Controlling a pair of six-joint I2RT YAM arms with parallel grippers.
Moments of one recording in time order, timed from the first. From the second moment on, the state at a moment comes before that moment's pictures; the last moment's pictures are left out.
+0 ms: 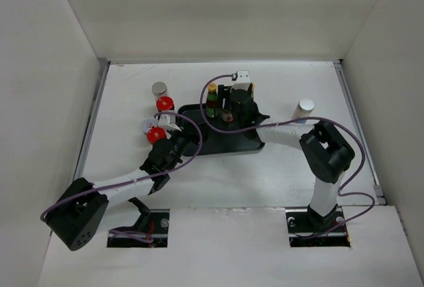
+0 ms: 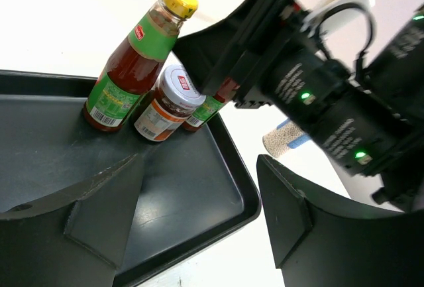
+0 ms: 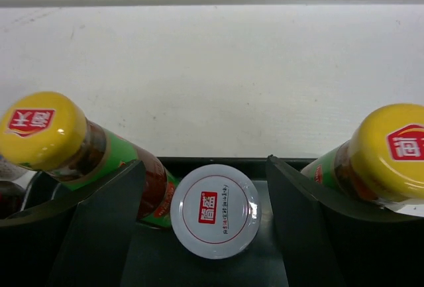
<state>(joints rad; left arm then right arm) -0.68 1.14 0.28 0.91 -0.24 -0.65 0.72 1.86 1.14 0.49 0.53 0.24</state>
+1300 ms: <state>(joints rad) -0.68 1.18 0.28 0.93 -0.21 -0.65 0.23 1.38 0.85 0.03 0.64 0.42</state>
